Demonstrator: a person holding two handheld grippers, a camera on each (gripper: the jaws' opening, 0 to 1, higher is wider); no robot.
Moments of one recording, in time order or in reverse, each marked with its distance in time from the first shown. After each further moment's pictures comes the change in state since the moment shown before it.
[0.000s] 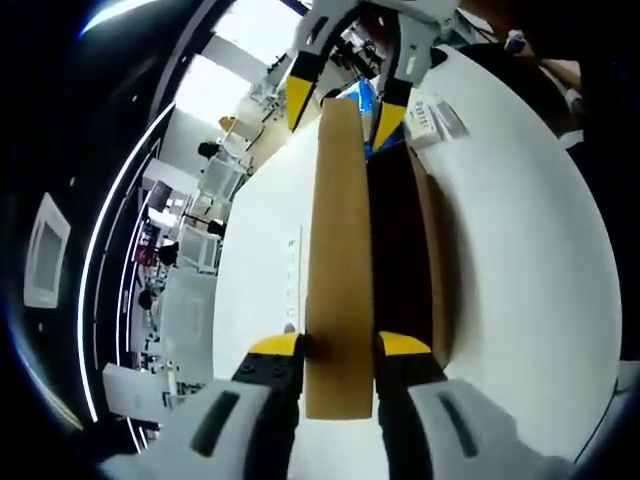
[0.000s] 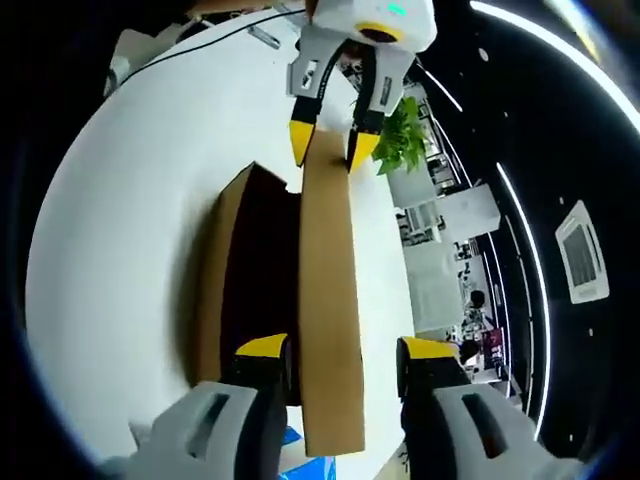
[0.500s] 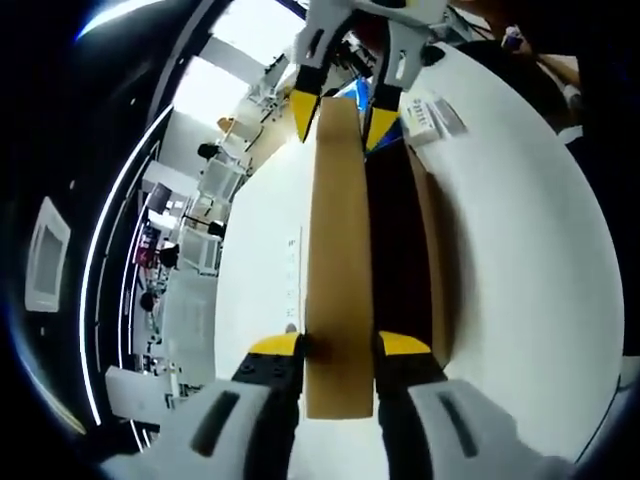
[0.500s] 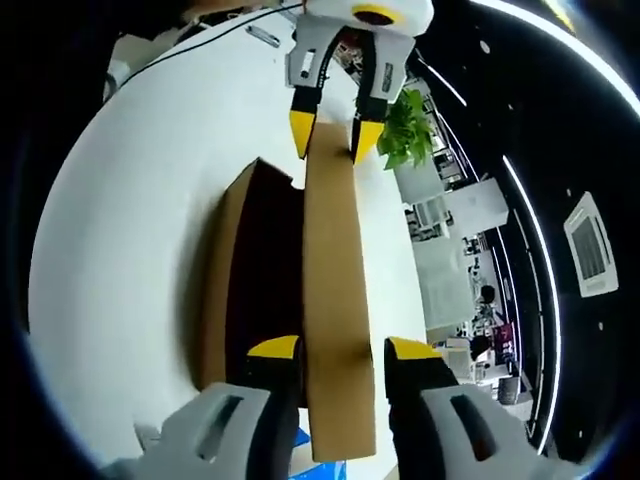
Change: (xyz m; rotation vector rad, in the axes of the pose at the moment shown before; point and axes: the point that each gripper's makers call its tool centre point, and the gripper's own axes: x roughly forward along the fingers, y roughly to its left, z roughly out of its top) left arm 0.002 0.000 0.000 0.017 0.003 0.003; right arm 0.008 0.006 -0.006 0.025 0.007 0.046
